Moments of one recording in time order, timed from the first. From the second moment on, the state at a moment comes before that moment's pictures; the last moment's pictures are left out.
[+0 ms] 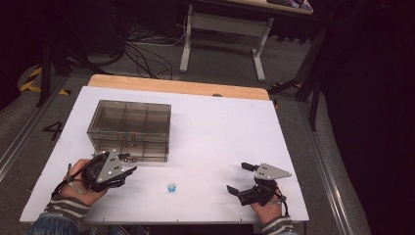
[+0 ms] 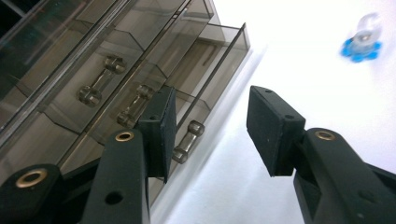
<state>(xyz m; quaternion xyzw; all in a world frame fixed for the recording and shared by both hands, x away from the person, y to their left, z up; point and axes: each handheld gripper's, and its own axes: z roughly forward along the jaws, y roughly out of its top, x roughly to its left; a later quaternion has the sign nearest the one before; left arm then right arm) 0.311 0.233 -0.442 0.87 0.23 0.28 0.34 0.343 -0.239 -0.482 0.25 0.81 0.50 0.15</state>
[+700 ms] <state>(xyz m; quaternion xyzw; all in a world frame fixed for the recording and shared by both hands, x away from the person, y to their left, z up) 0.320 0.245 -0.434 0.88 0.24 0.19 0.37 0.344 -0.239 -0.482 0.25 0.81 0.50 0.14</state>
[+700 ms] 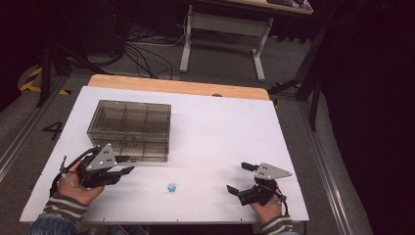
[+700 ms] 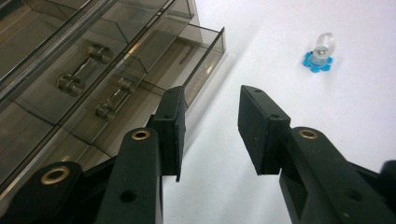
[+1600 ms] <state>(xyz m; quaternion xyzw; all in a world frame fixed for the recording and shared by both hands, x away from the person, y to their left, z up) 0.351 0.233 -0.425 0.93 0.18 0.16 0.27 0.343 -0.239 -0.482 0.25 0.81 0.50 0.14</state>
